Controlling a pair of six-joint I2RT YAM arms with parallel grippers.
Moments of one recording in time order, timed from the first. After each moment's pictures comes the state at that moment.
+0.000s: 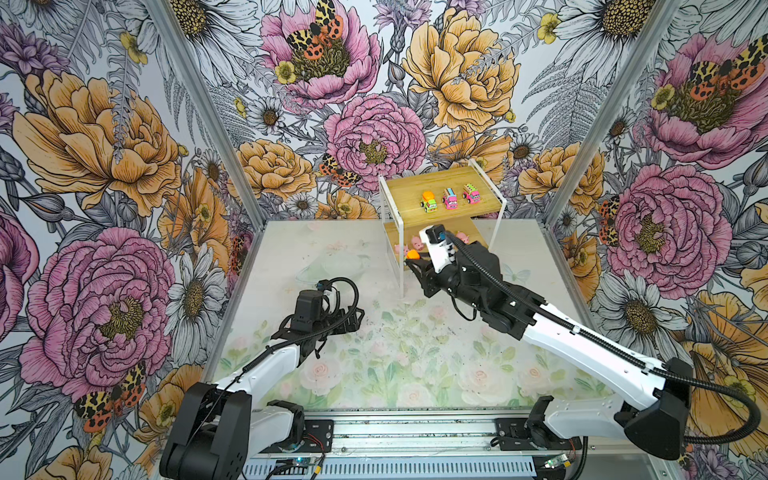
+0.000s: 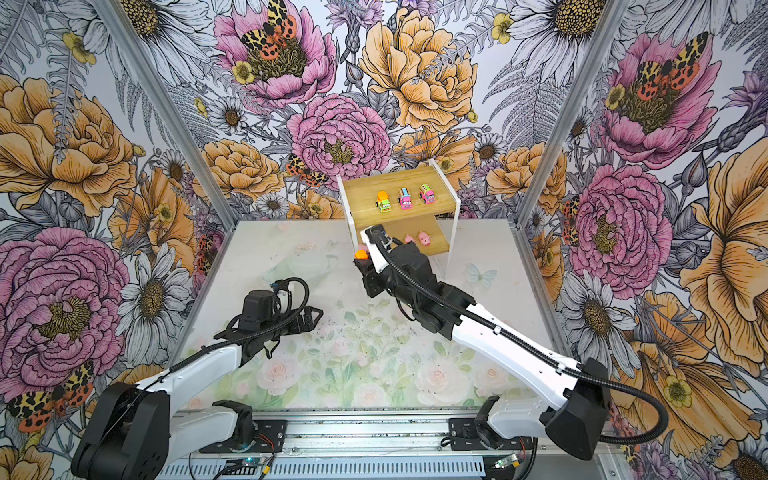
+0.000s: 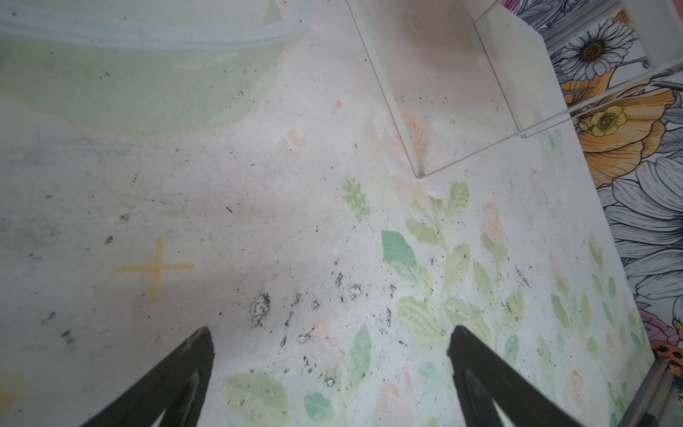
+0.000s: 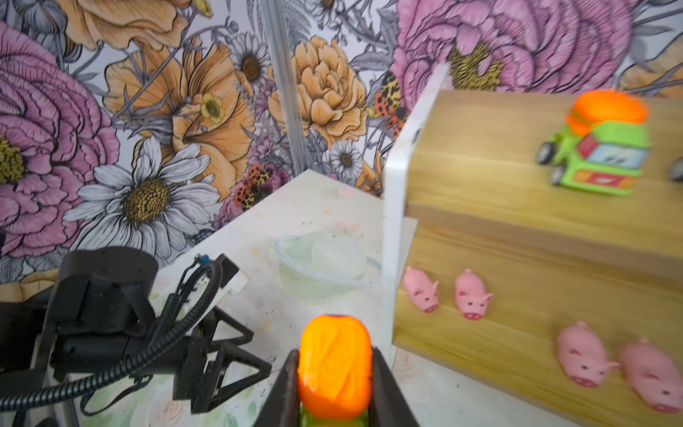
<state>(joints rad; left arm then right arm) -0.23 1.17 0.45 -0.01 0.30 -0.40 0.78 1.26 1.23 -0.23 0.09 0.10</state>
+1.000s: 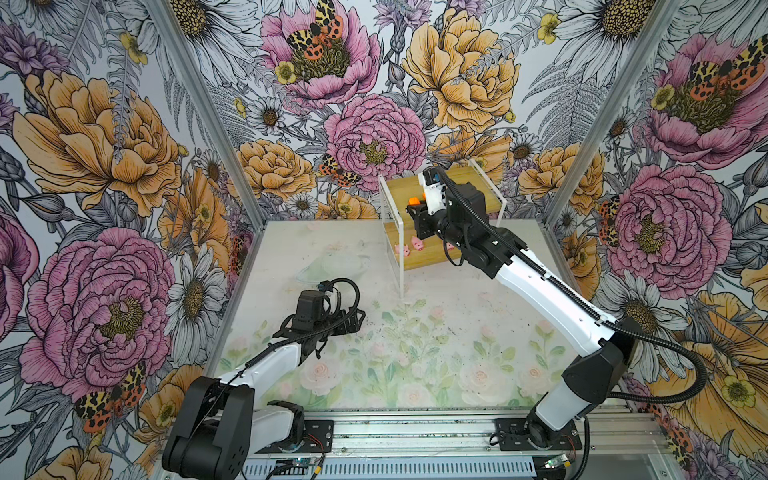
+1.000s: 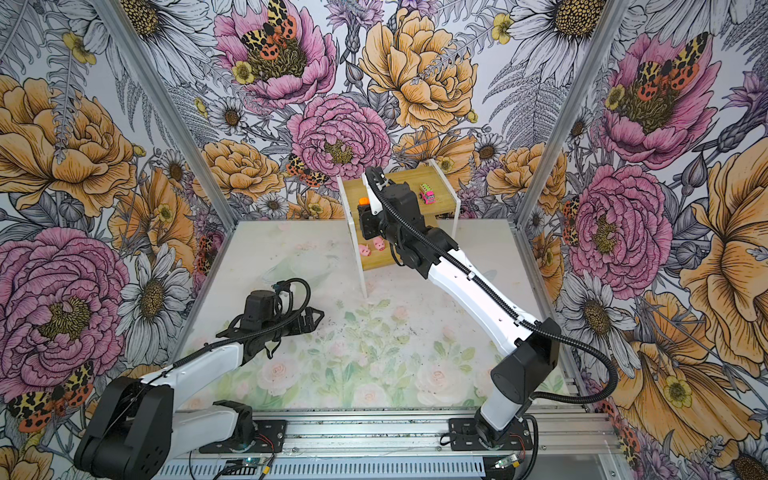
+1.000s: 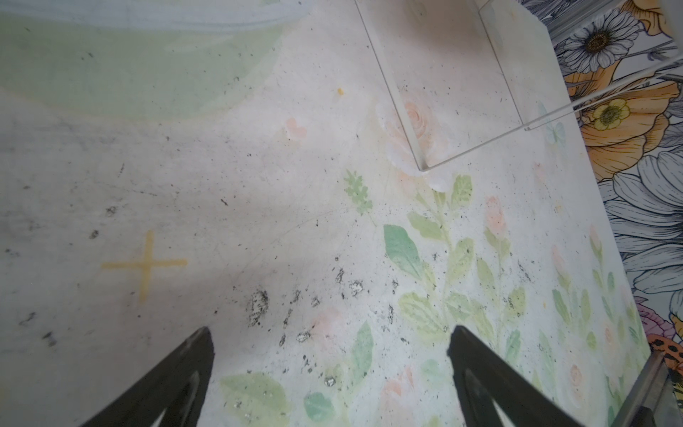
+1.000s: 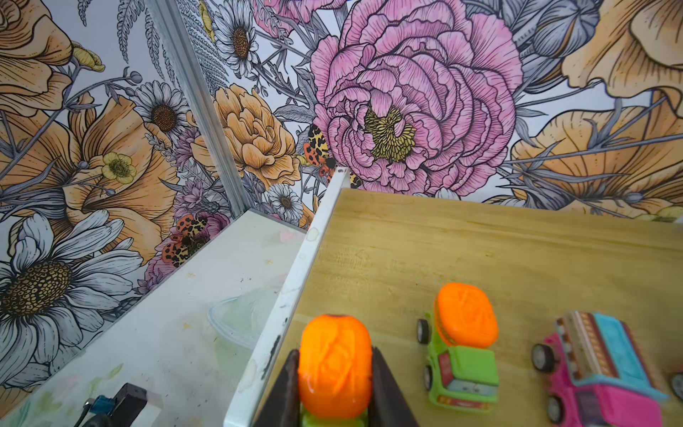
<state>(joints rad) -0.23 1.20 0.45 -0.01 0.32 -0.40 0.65 1.66 1.77 -0.41 0.09 0.09</state>
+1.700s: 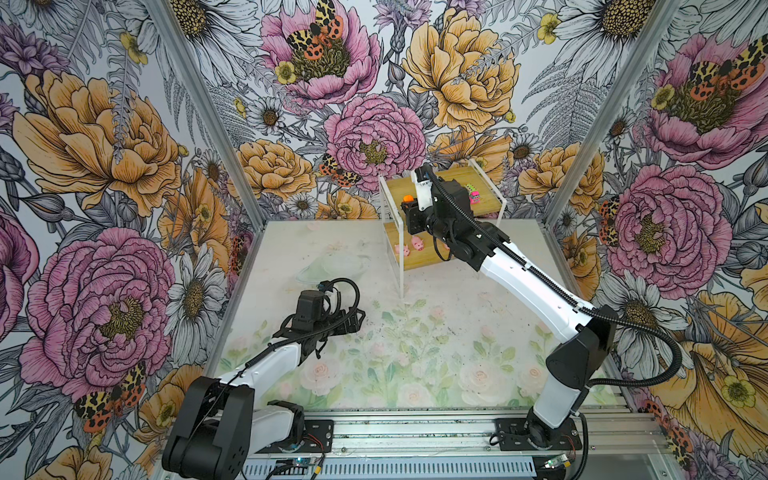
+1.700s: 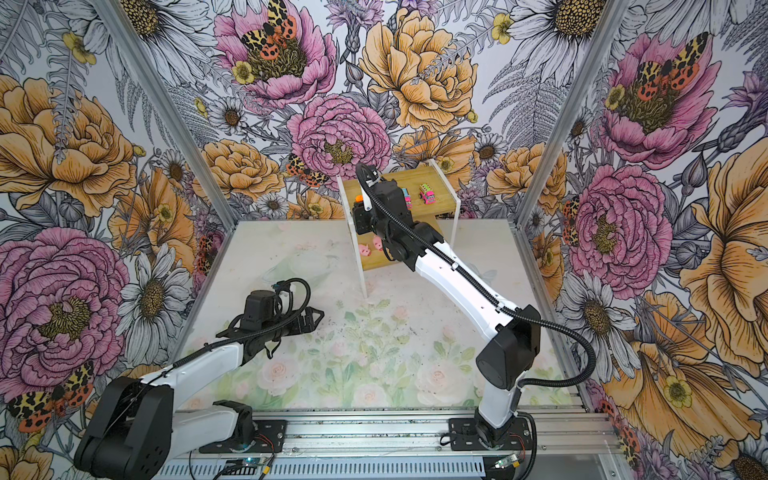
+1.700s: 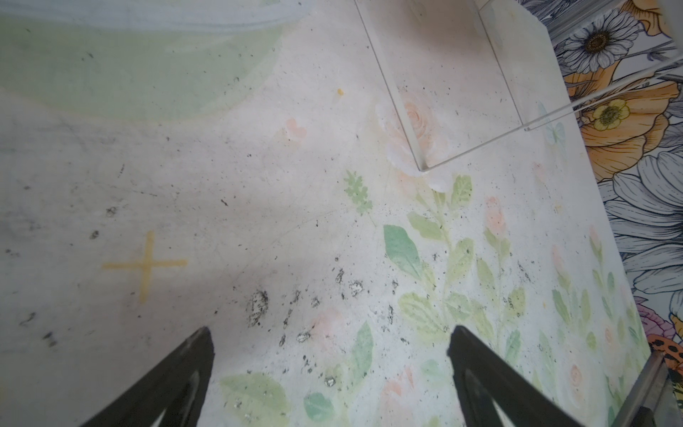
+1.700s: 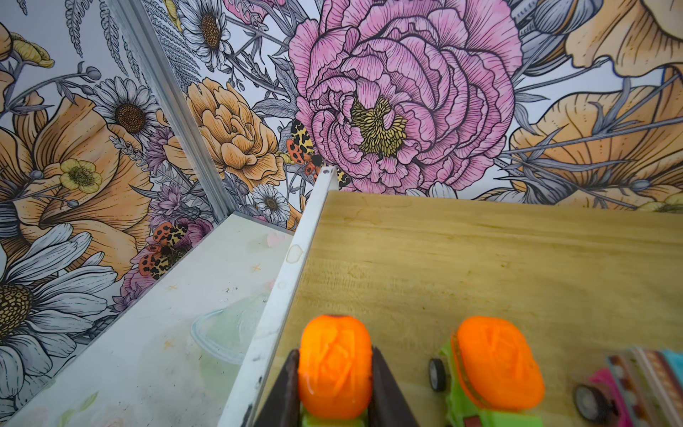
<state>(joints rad) -0.23 1.20 0.45 -0.01 0.32 -0.40 0.65 1.77 1.86 -0.41 0.16 0.12</state>
